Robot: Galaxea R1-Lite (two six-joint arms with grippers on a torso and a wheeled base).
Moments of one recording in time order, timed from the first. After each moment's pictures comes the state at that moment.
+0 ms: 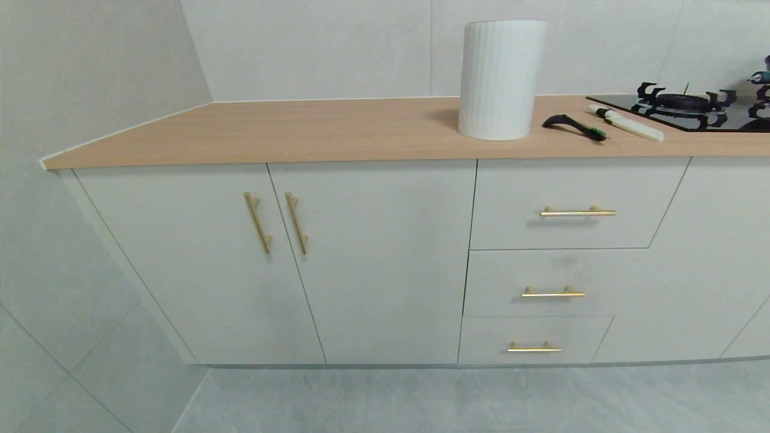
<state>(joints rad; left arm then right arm) 0.01 0.00 0.00 -0.01 0.01 0.04 0.00 0.00 0.00 0.00 -0.05 0.00</state>
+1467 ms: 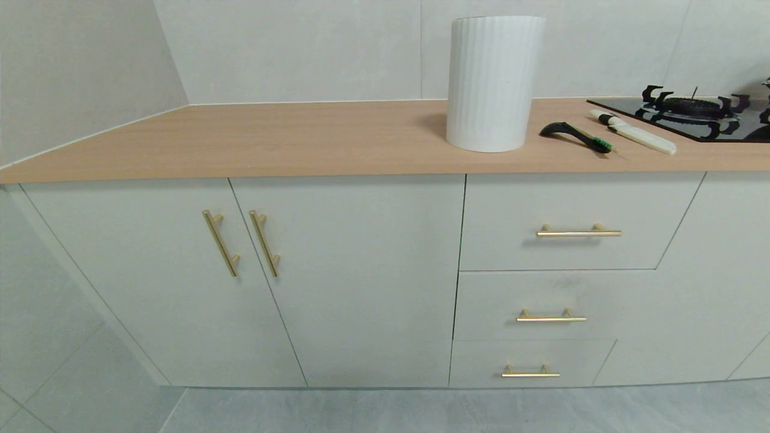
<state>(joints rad) 0.01 0.00 0.00 -0.01 0.01 0.04 0.00 0.00 0.00 0.00 -0.05 0.00</state>
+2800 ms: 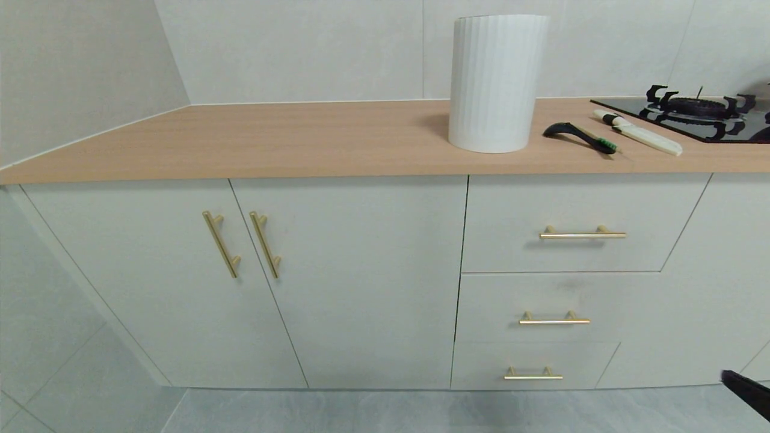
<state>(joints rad) 0.01 0.00 0.00 -0.01 0.01 -0.01 0.06 0.84 -0.33 -0.09 0.05 0.01</state>
